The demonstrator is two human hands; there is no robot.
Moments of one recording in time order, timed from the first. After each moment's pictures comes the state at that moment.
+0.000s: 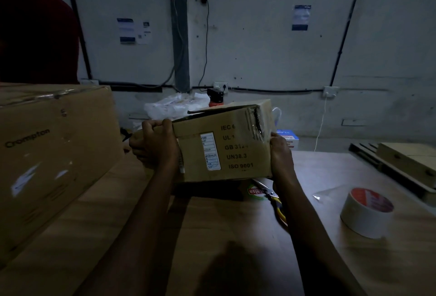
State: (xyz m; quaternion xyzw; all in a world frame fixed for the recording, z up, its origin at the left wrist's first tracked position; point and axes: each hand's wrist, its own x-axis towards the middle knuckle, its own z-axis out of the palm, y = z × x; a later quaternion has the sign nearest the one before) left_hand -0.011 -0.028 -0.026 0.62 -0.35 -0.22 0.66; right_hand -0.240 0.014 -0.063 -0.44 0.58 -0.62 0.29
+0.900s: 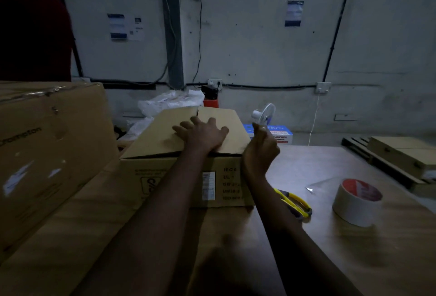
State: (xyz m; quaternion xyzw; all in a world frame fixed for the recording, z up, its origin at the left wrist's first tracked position) left_hand -0.086 -0.035 -0.010 0.67 -0.73 -0.02 0.15; right_hand -0.186 0.020 -0.053 -0.36 0.56 -0.75 0.00
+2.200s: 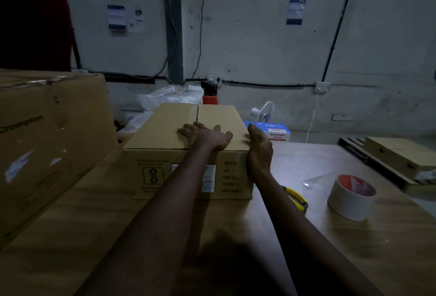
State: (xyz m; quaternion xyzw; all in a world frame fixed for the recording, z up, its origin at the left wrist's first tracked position) left_hand -0.092 -0.031 -0.024 0.68 -0.73 -0.02 0.02; right_hand -0.207 0.016 -0.075 -0.47 0.52 -0.68 0.22
